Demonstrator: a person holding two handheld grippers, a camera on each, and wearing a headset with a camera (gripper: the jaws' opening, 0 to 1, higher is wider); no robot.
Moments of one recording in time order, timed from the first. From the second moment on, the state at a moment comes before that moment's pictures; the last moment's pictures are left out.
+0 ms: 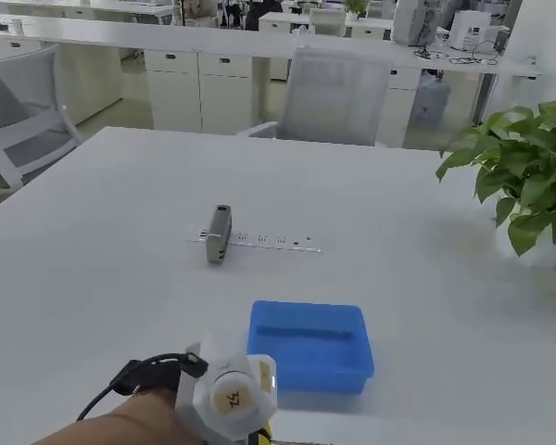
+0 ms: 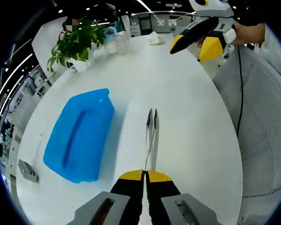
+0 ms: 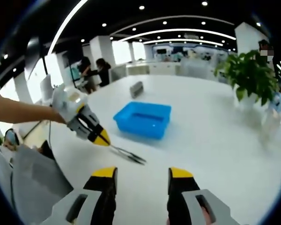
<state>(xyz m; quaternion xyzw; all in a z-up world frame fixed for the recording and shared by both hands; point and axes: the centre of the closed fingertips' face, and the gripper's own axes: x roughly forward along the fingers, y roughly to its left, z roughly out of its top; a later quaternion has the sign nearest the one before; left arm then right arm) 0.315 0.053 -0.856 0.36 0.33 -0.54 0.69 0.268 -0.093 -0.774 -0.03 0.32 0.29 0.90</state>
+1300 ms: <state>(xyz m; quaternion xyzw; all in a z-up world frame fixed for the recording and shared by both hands) 0.275 0.139 -0.758 0.07 0.28 -0.21 0.93 0.273 -0.102 -0.763 -0.03 0.29 0.26 0.92</state>
